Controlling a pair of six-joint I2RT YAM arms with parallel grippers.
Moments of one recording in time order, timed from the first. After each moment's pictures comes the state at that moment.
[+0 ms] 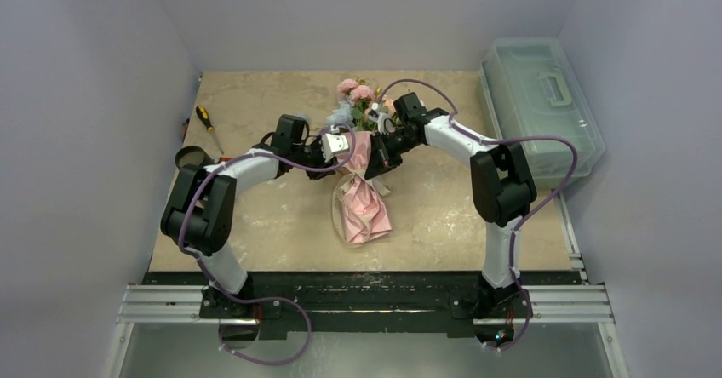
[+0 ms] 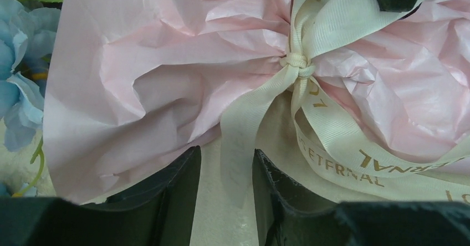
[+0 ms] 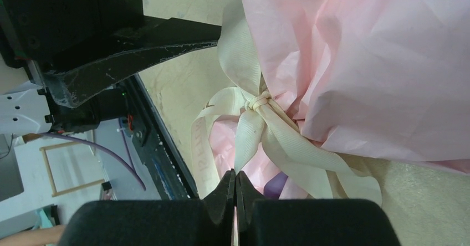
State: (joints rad) left arm -0.33 1.71 0.99 -0.10 0.61 0.75; right arm 0.44 2.01 1.51 -0.65 -0.83 0.14
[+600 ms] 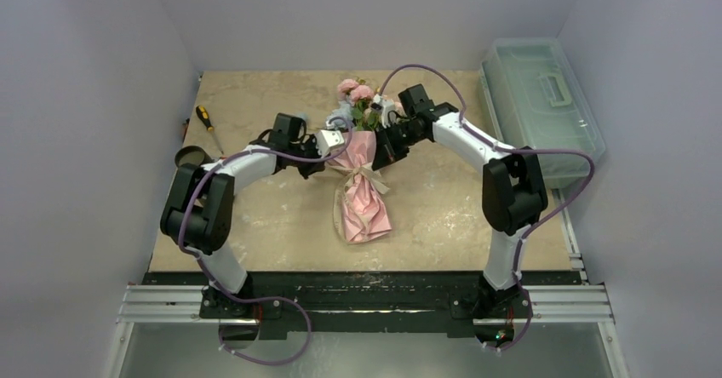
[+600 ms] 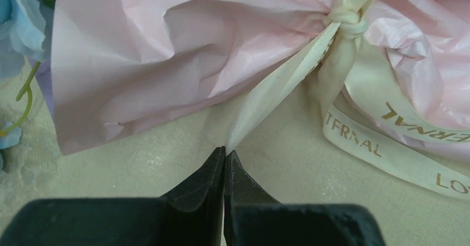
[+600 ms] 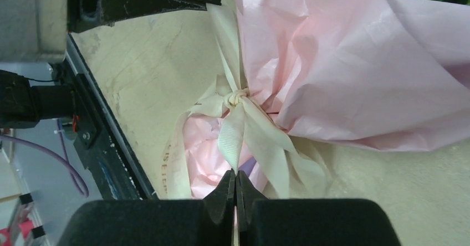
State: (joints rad) left arm -0.31 1.72 1.03 -0.21 0.49 0.67; right arm 0.44 1.93 1.53 -0.67 -0.69 -0.01
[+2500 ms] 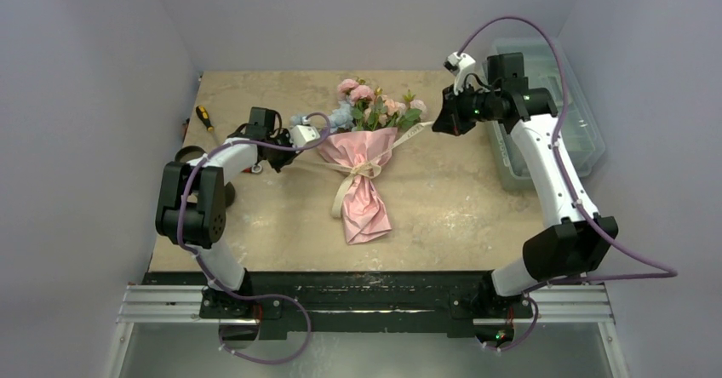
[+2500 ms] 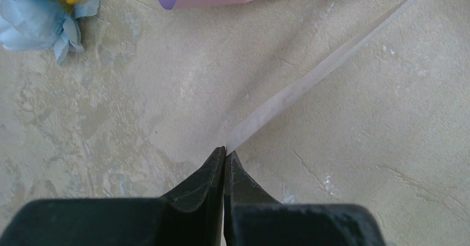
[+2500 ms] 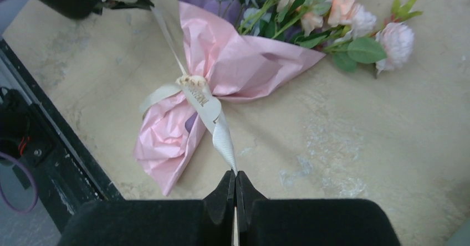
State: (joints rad) left arm -0.13 1.74 1.08 -0.33 0.33 0.85; right arm 0.15 1.51 1.61 -0.95 -0.60 -0.26
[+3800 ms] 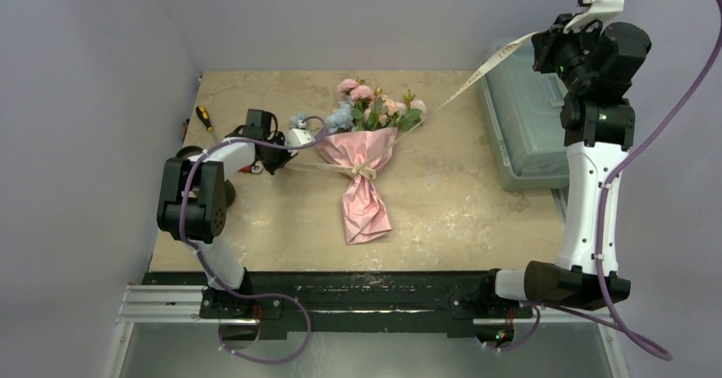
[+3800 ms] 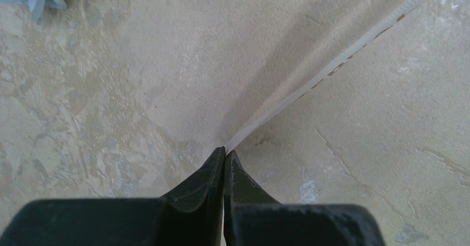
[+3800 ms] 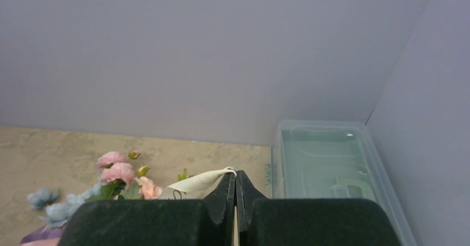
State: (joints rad) left arm -0.10 1.77 1.08 -0.35 0.28 0.89; right arm -0.17 1.34 1.80 -0.50 -0.27 0.01
